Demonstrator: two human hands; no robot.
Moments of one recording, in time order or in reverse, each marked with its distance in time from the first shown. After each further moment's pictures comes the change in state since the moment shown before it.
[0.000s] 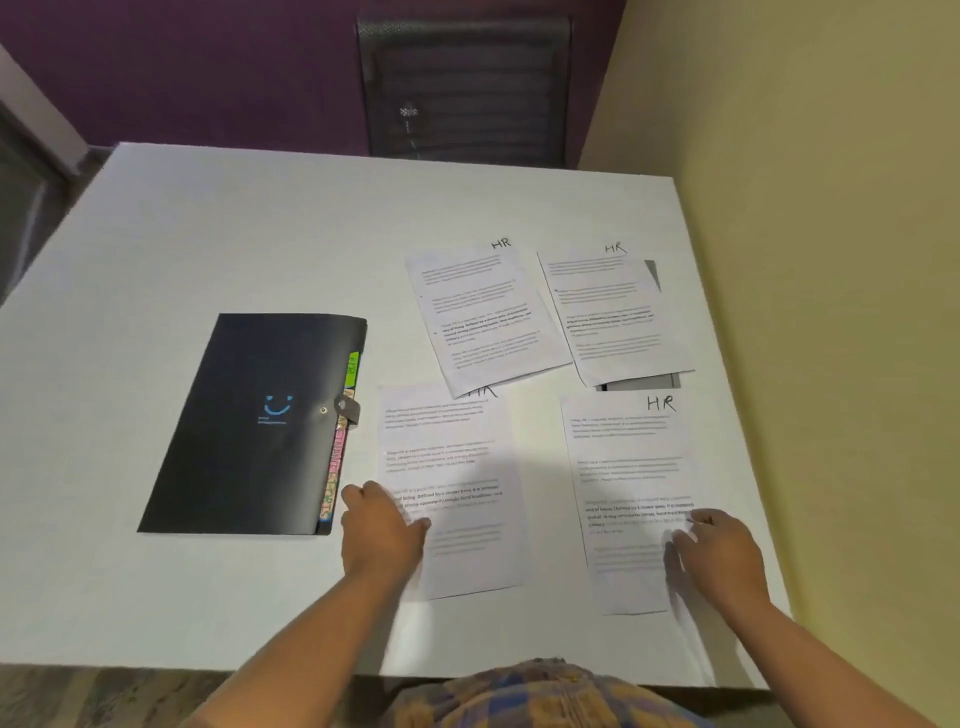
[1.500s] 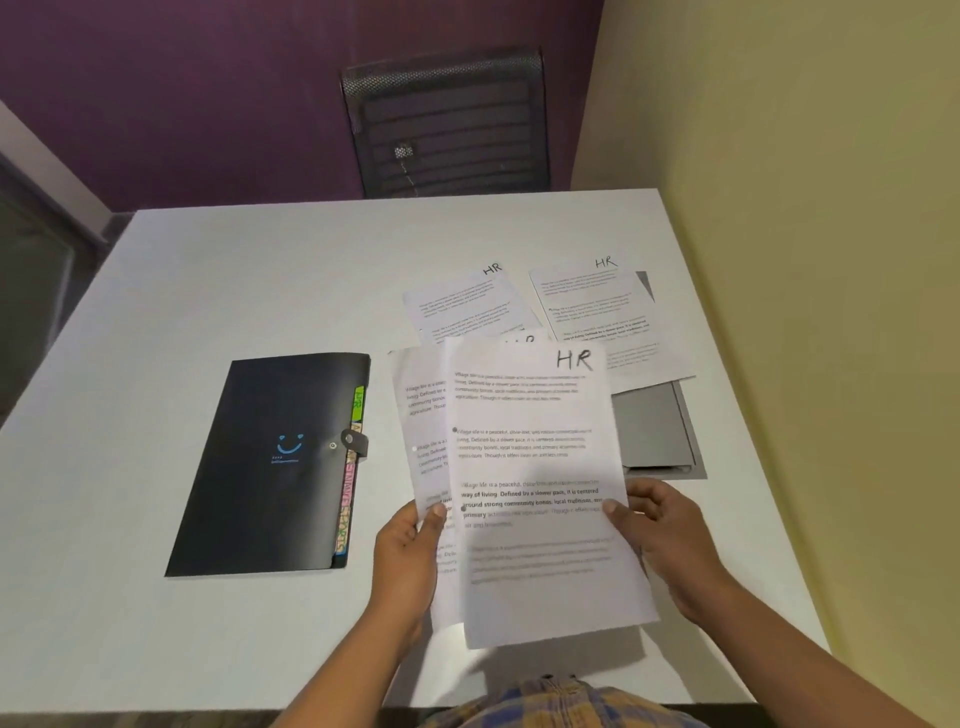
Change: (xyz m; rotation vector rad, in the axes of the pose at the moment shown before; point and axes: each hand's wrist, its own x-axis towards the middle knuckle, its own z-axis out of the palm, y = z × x) left_hand -0.061 0.041 -0.034 -1.018 -0.260 0.032; right_hand -0.047 -0.085 -0.014 0.813 -0.280 -0.094
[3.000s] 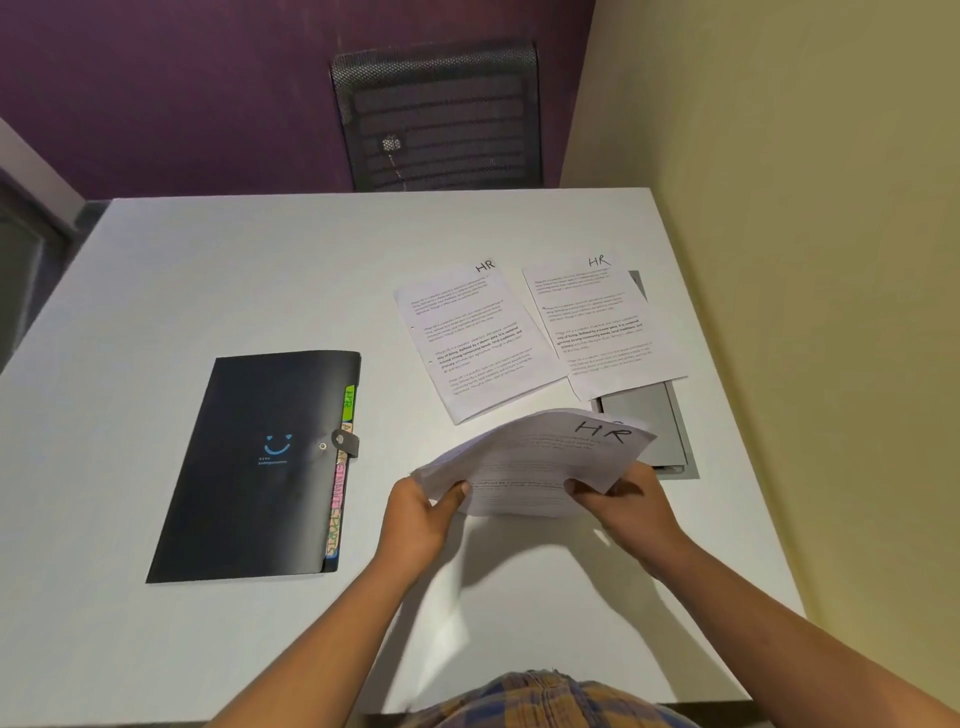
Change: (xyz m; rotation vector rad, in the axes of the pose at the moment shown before) left_hand 0.040 0.022 0.007 0.451 -0.082 0.390; right_hand 0.020 -0.019 0.030 -0.129 -0.093 -0.214
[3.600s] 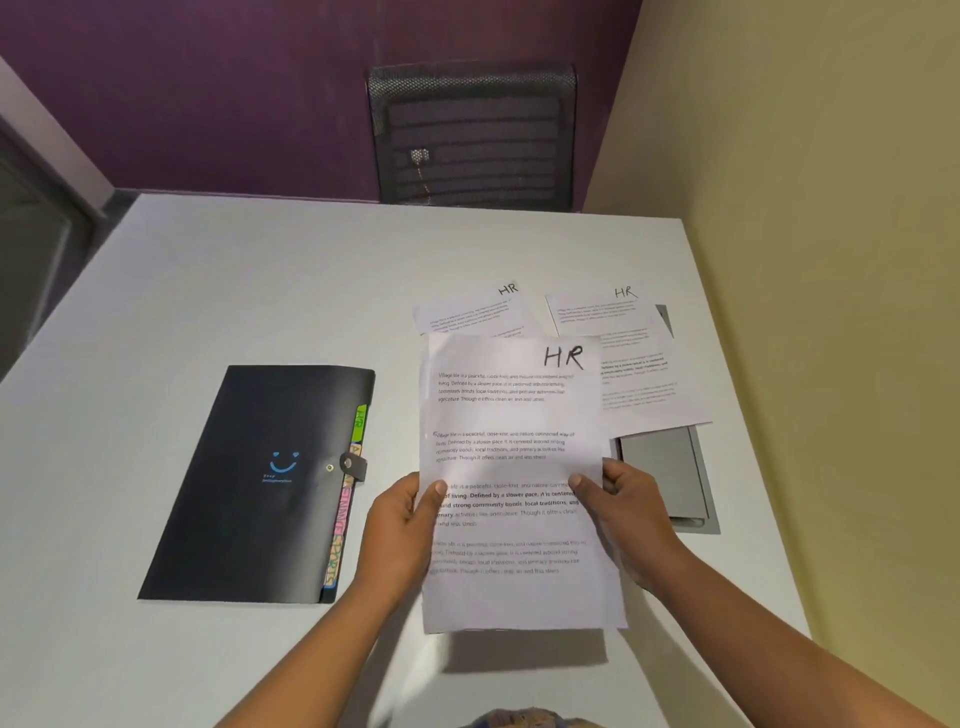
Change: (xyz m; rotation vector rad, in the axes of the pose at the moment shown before) left_hand 0.021 0.008 -0.019 -0.111 0.073 -0.153; right_hand 0.048 -0.018 0.016 0.245 -0.028 0.151
